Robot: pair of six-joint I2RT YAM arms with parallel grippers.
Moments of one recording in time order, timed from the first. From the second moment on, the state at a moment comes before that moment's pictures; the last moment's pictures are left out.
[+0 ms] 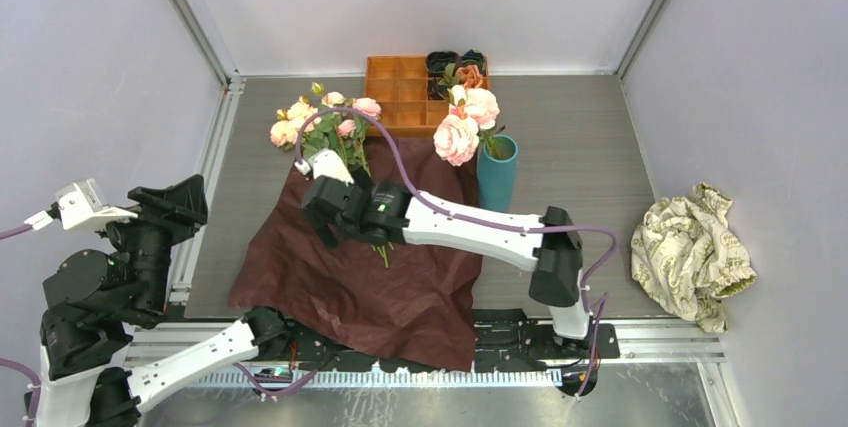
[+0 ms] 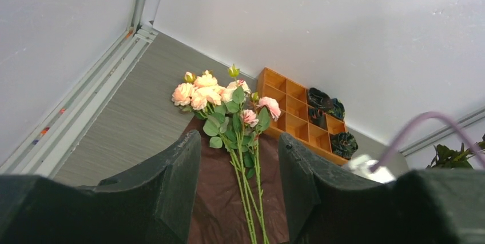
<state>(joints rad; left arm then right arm) -0.98 0.37 1.24 -0.79 -1.13 -0.42 1.27 1.91 1.90 -0.80 0.45 0.39</state>
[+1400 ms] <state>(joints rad) -0.98 0.38 1.18 -0.83 -1.11 -0.42 0.88 2.56 2.38 -0.83 0.38 0.63</state>
